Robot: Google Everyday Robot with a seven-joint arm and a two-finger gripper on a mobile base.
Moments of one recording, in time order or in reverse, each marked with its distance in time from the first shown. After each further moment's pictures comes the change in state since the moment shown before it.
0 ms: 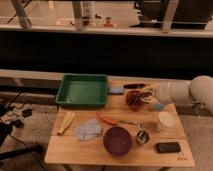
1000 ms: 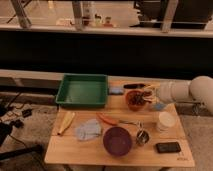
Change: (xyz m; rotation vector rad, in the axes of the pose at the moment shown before) arm 0.023 -0.002 0.007 0.018 0.039 0.050
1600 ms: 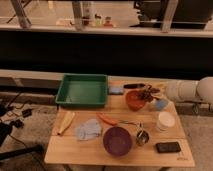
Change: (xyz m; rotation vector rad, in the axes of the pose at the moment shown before) arm 0.043 -0.028 -0.019 0.087 0.072 0.058
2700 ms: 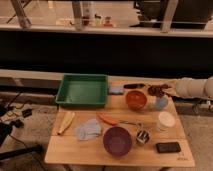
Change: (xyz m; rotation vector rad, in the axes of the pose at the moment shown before) arm 0.077 -0.033 -0.005 0.083 0.104 0.112
